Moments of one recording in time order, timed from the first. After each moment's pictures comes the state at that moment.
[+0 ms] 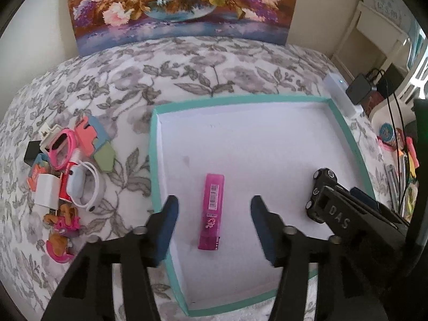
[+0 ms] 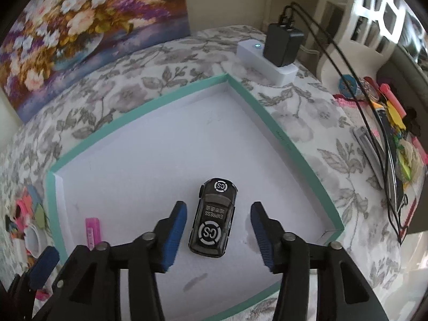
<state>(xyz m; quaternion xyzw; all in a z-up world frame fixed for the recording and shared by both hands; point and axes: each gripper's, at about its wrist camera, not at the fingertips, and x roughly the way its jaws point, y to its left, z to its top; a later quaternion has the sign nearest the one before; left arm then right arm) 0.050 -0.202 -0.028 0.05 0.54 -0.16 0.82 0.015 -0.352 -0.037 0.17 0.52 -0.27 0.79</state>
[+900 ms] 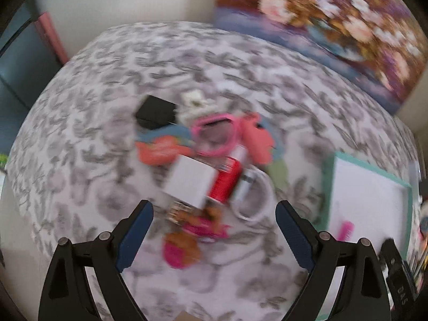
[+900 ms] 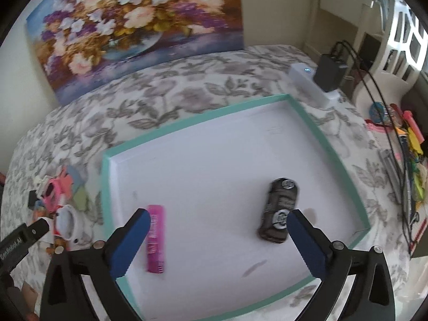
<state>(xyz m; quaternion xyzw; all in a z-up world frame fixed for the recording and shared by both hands) 0.092 -0.030 -0.019 -0.05 0.56 0.08 0.83 0.030 -0.285 -0.015 0.14 0.50 -0.19 0.83</state>
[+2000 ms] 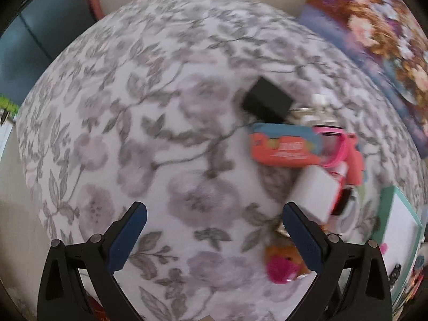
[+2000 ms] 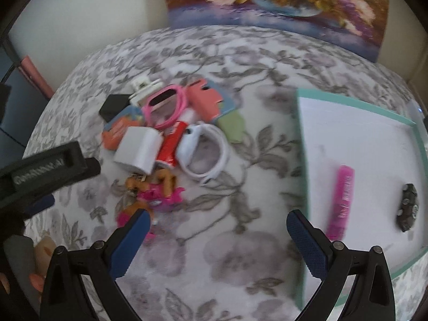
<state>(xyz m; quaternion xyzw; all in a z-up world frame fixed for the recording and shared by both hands) 0.090 0.093 -0.052 -0.13 0.60 0.15 0.78 0.056 -0.100 -0.048 0.05 0.55 0.02 0.83</state>
